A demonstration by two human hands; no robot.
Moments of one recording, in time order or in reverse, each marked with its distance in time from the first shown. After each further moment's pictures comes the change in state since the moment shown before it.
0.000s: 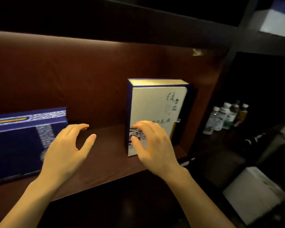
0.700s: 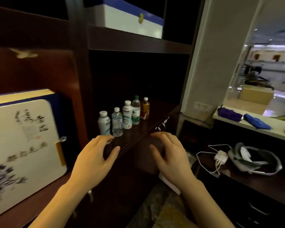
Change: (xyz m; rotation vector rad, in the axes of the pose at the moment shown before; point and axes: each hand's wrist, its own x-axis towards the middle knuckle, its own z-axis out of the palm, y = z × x) left_hand 0.013 0.328 0.264 -0.303 -0.360 0.480; right_hand -0.147 0.242 -0.259 -0.339 0.242 0.473
